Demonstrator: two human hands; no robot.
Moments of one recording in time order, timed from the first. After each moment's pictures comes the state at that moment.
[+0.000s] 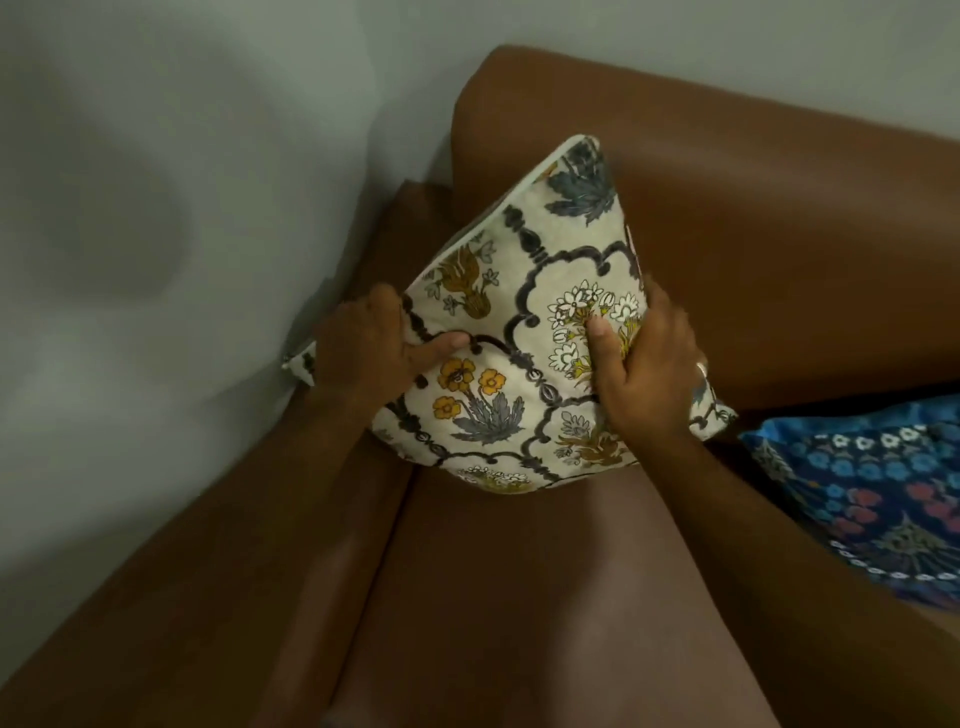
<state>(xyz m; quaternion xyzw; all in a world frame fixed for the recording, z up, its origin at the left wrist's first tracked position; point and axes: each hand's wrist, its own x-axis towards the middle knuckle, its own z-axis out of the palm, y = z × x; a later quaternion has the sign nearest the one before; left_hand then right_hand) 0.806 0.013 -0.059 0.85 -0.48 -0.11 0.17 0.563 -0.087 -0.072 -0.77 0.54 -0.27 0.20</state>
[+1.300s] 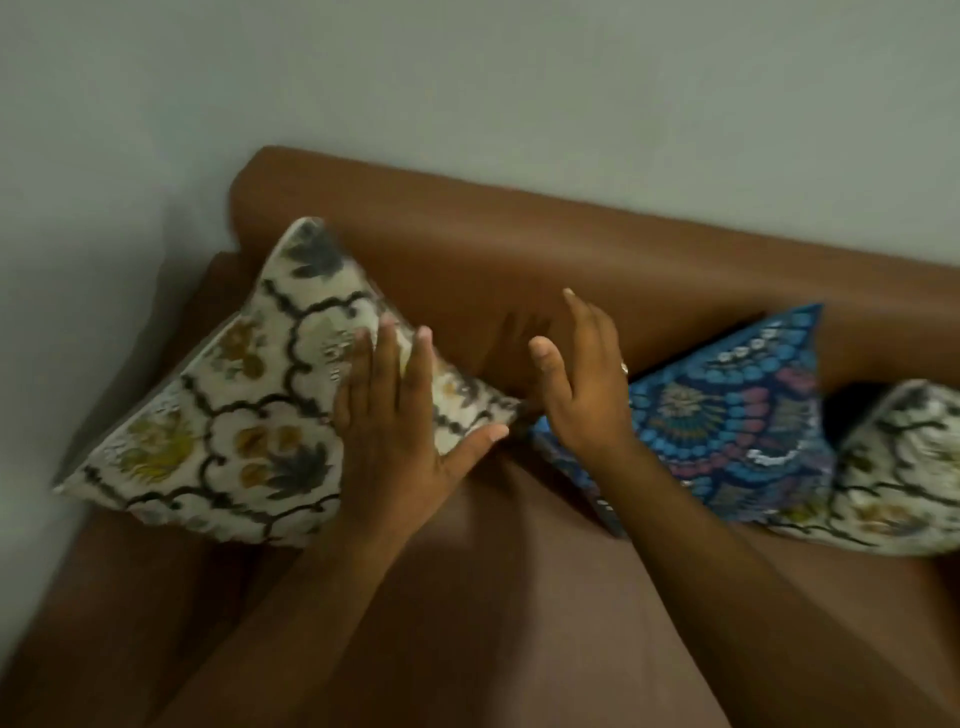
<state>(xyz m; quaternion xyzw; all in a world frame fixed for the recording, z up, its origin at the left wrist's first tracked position) 0.583 0.003 0.006 0.72 -0.62 0.00 0.31 0.412 -0.107 0.021 -0.76 0.54 -0.30 0.21</state>
